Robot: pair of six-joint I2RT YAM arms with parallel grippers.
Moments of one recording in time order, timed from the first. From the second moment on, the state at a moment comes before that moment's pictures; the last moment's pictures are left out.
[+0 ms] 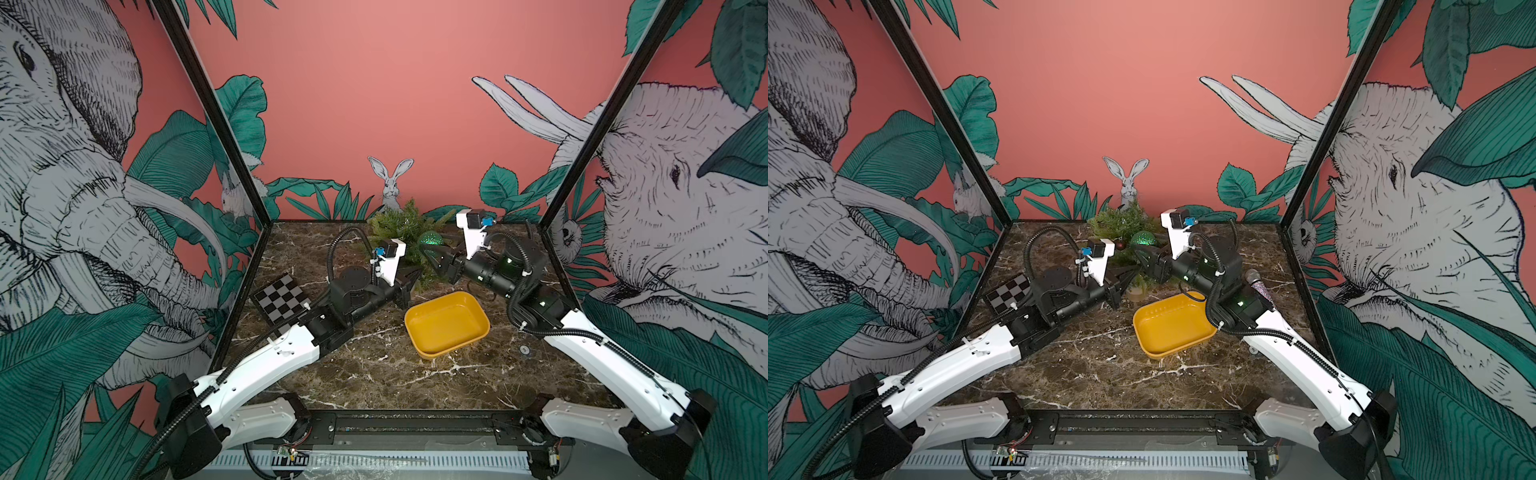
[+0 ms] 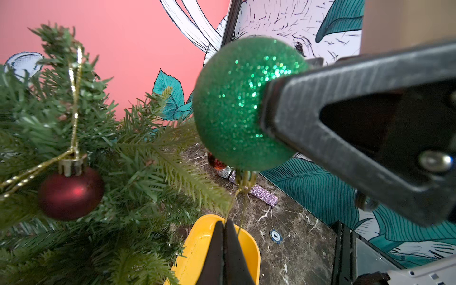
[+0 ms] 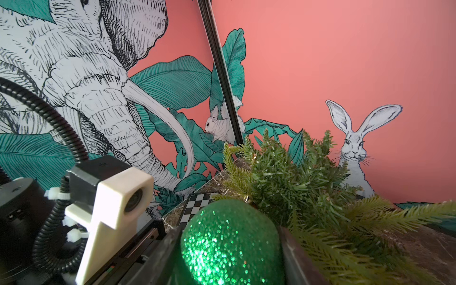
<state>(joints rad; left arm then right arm) -0.87 1.13 0.92 0.17 0.10 -0.29 0.69 1.15 1.16 -0.01 -0.25 0.23</state>
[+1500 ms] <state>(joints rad) -0.83 1.18 0.93 0.21 0.10 -0.33 0.72 1.13 1.10 0.02 -0.10 0.16</state>
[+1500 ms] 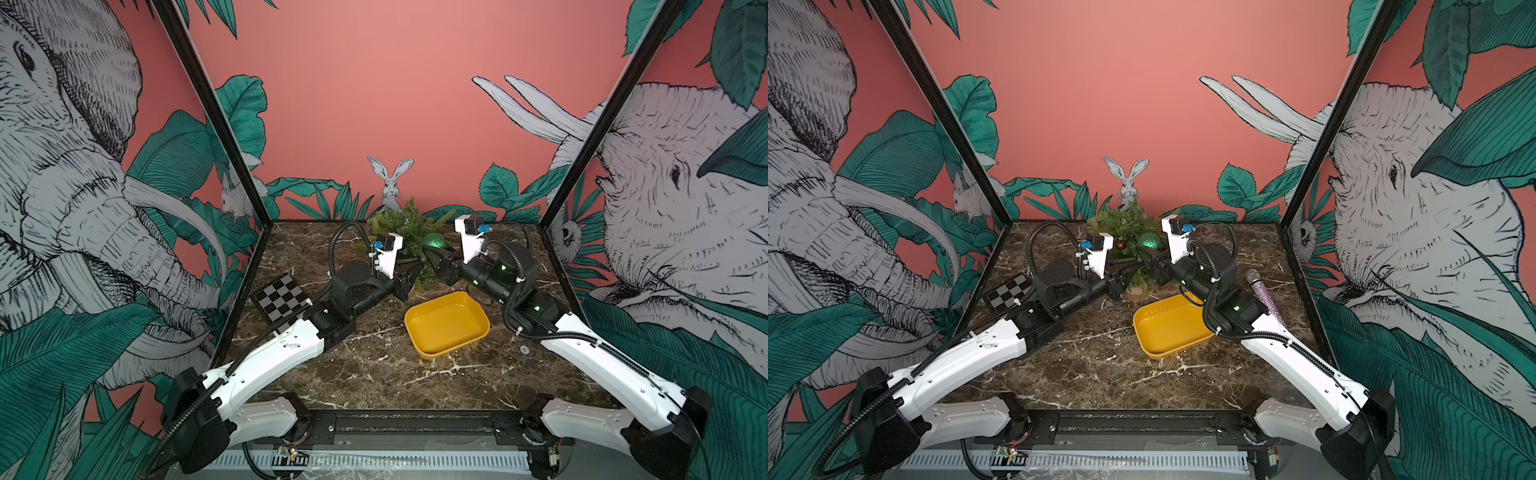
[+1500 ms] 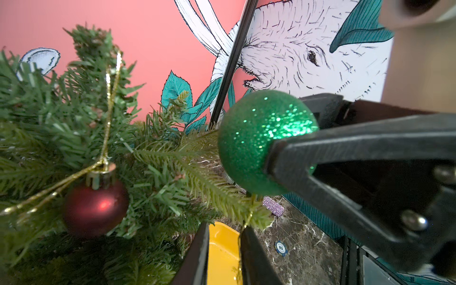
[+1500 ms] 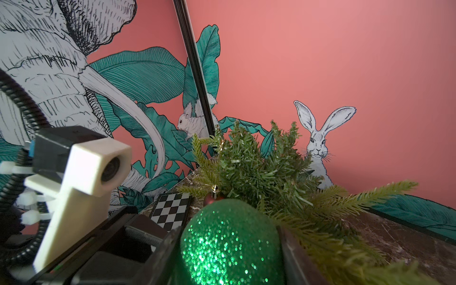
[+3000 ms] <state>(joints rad) -0.83 1.20 0.96 0.21 0.09 -0.33 0.73 1.03 0.98 0.05 -0.06 0.24</state>
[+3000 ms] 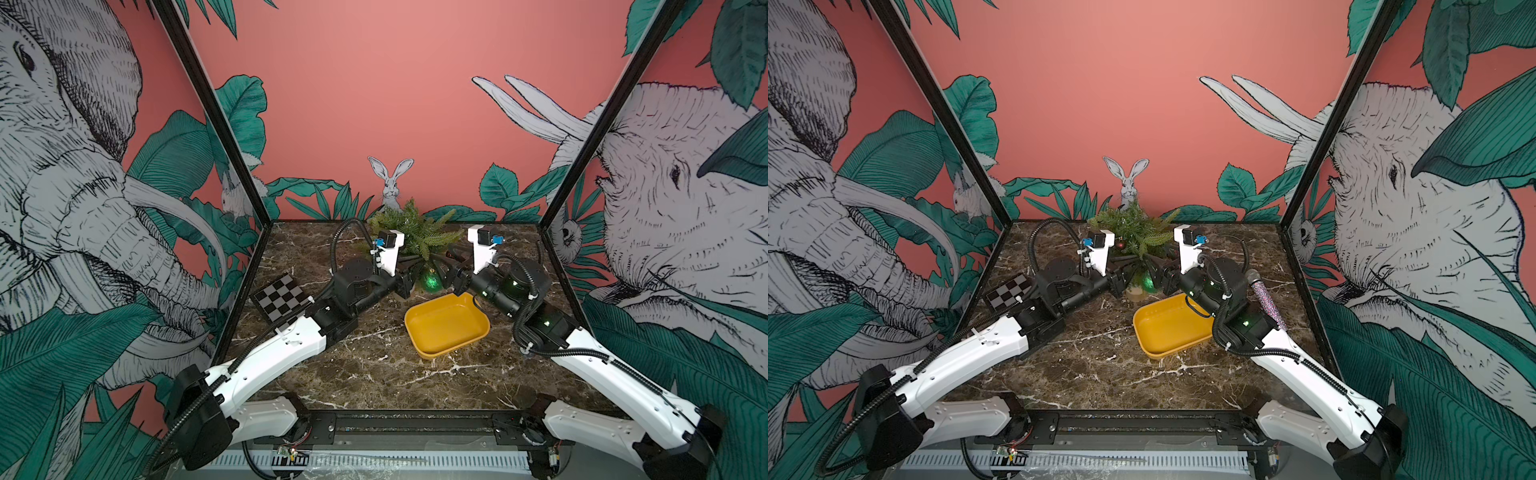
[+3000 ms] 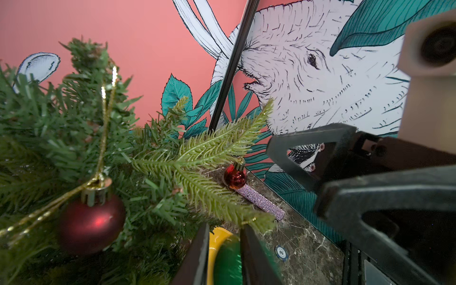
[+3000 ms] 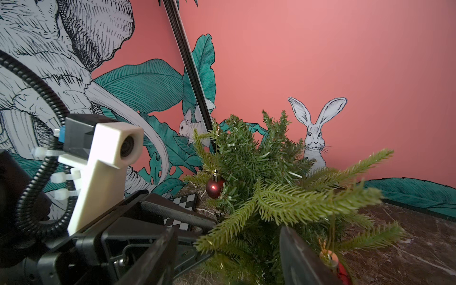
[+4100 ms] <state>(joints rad) -0.82 1.03 0.89 0.08 0.07 -0.35 0.73 0.81 0.86 -0.08 0.02 0.28</state>
